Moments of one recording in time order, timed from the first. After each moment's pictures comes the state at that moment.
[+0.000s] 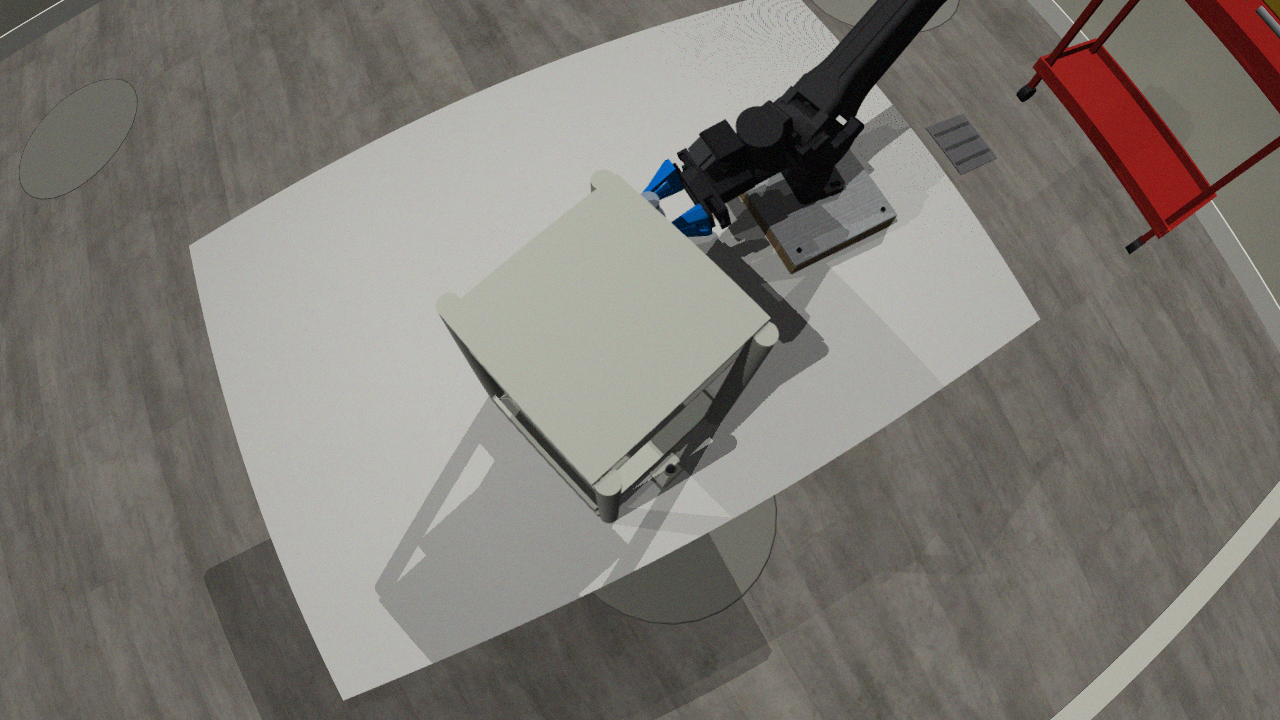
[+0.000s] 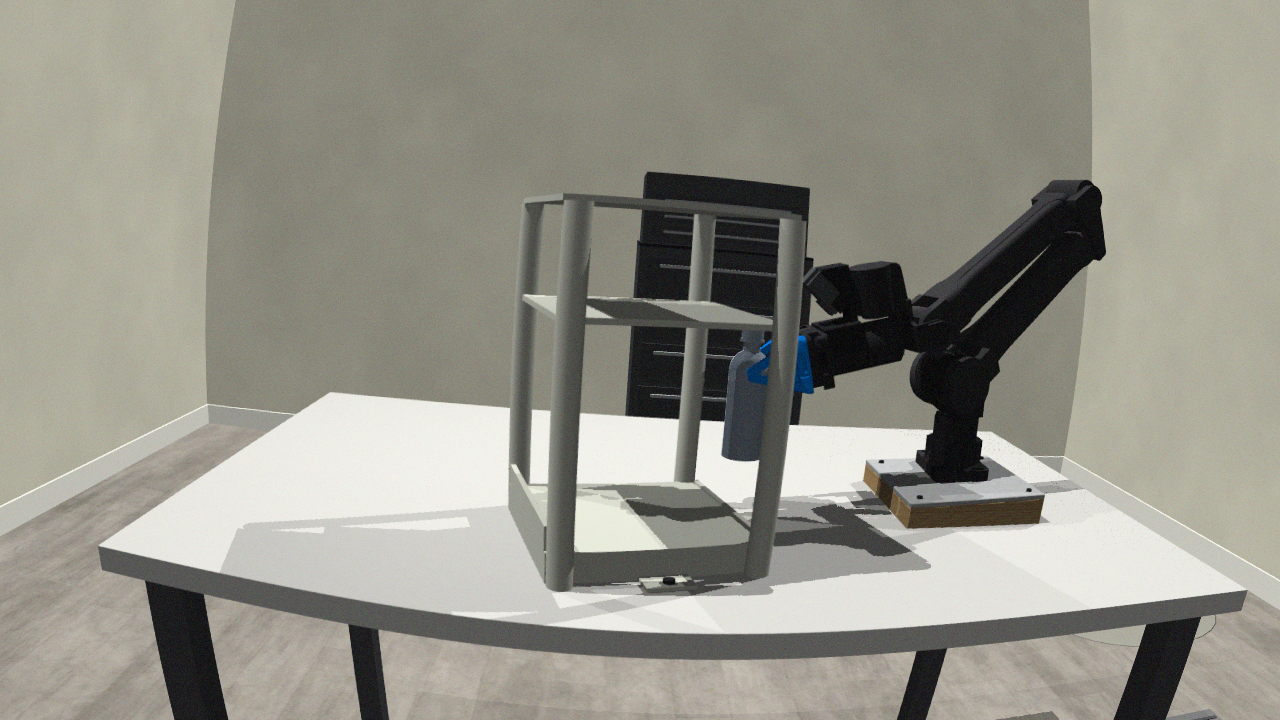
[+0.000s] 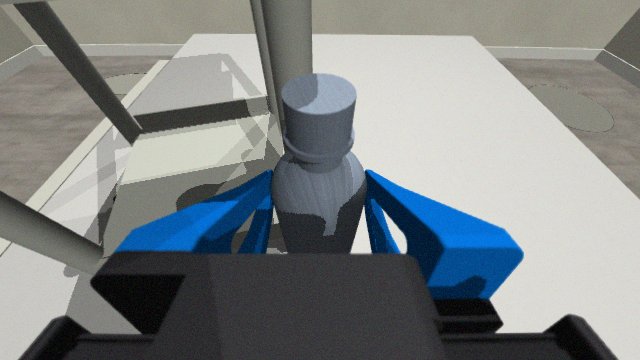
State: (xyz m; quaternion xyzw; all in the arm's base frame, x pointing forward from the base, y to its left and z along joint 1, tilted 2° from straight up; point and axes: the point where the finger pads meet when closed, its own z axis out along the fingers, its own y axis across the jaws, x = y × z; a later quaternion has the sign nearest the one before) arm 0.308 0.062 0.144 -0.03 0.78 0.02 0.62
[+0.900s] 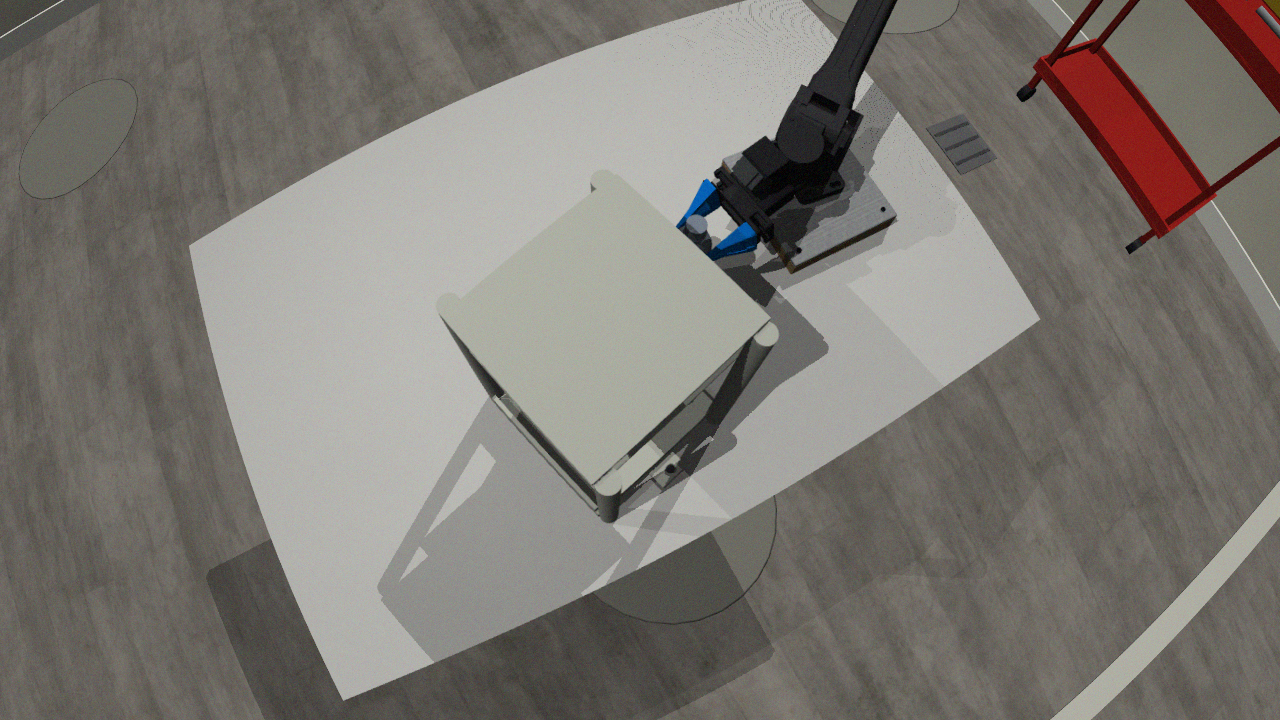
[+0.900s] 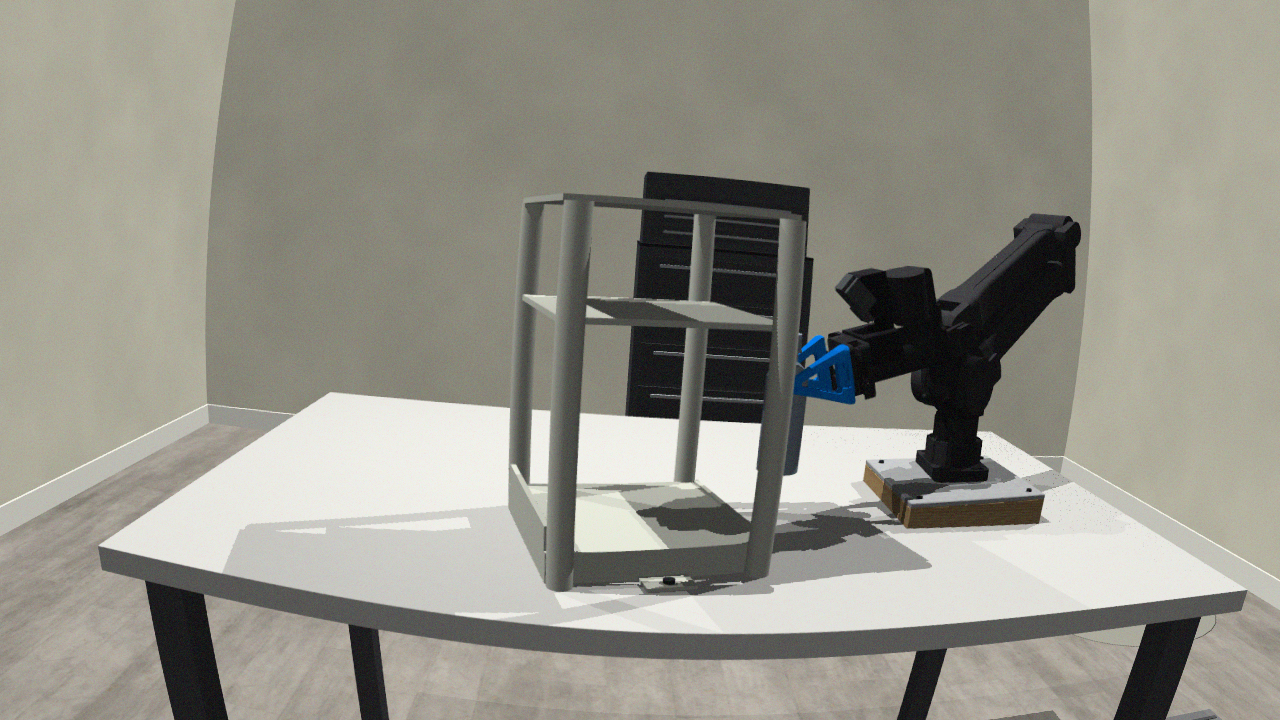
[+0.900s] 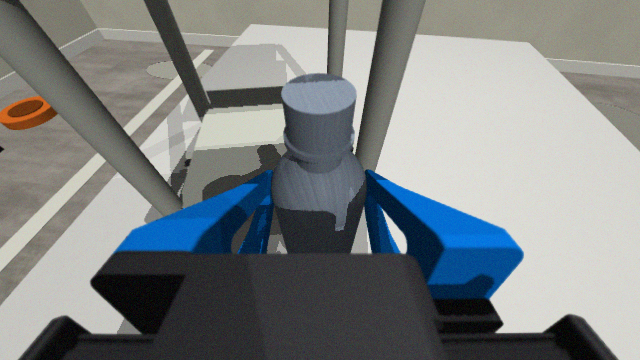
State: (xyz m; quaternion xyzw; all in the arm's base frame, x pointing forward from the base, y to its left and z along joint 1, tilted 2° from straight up) arm 0.268 0.112 0.141 -0.09 0.78 0.06 0.62
